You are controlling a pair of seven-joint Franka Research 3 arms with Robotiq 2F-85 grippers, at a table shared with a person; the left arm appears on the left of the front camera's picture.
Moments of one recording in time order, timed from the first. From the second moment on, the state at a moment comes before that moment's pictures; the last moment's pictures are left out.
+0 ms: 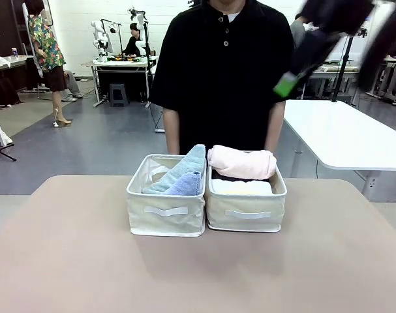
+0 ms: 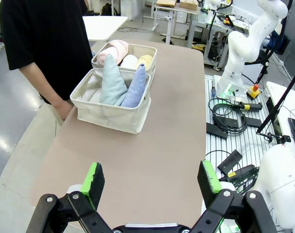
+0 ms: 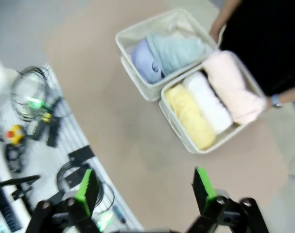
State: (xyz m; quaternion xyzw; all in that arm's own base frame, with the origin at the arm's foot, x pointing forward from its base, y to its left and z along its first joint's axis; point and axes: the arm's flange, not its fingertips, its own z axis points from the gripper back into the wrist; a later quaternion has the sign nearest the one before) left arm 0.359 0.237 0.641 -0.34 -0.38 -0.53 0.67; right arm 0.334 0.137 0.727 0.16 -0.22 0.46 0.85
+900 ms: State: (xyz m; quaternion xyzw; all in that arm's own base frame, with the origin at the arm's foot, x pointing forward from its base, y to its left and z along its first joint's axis) left arm 0.359 0.237 0.641 -0.34 -0.38 -0.53 0.67; right arm 0.287 -0.090 0.685 0.30 -0.35 0.45 0.77
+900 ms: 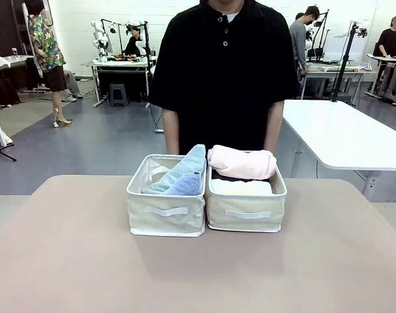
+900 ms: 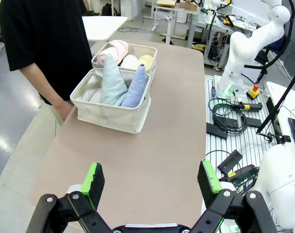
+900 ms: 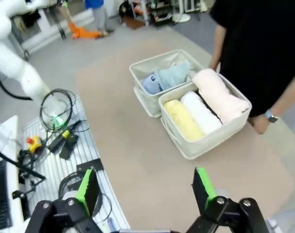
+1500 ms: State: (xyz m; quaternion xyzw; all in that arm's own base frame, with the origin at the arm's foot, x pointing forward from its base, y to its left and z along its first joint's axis) left arm 0.359 0.237 0.641 -0.34 -0.38 -0.53 0.67; right arm 0.284 -0.077 0.689 0.28 -0.34 0.48 0.76
